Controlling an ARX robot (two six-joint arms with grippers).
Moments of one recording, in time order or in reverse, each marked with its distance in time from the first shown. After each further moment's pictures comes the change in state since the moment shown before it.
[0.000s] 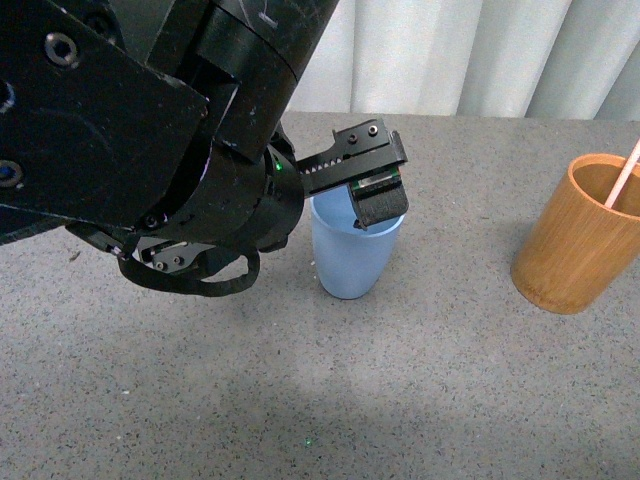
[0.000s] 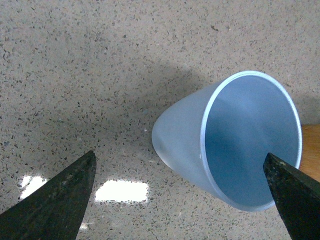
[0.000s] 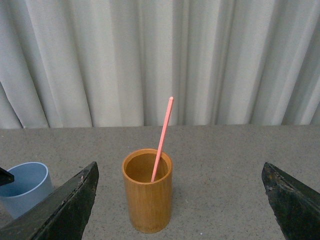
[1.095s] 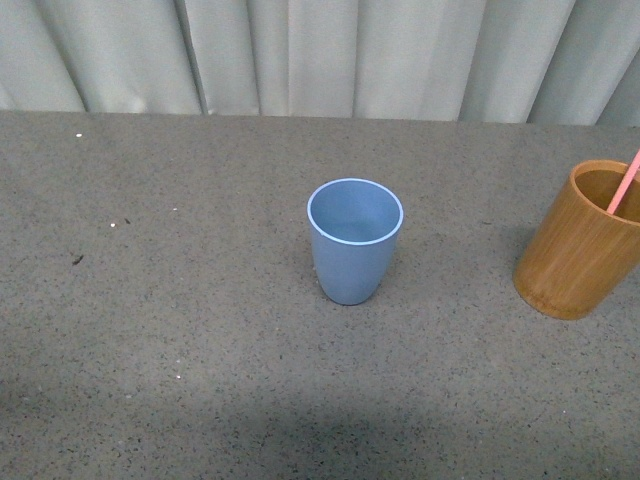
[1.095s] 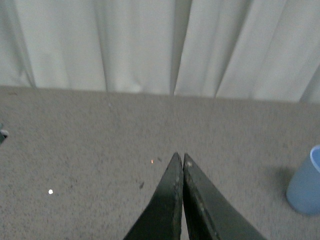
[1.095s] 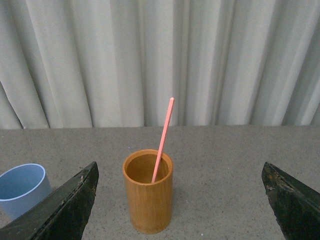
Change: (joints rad) left arm 0.570 -1.308 -0.906 0.314 0.180 0.721; right arm 0.000 0.000 0.000 0.000 0.000 0.000
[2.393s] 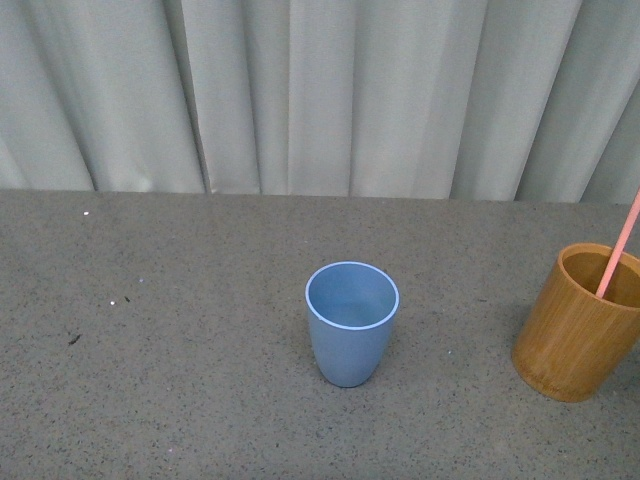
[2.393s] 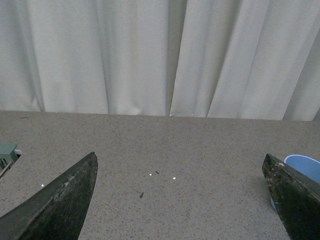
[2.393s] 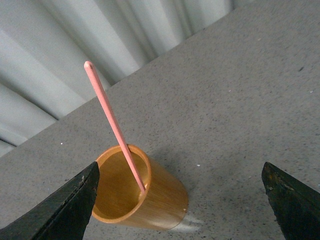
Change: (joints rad) left arm 0.000 -0.569 0.000 -0.481 0.001 0.003; right arm -0.129 1.313 0.436 0.417 -0.060 0.463
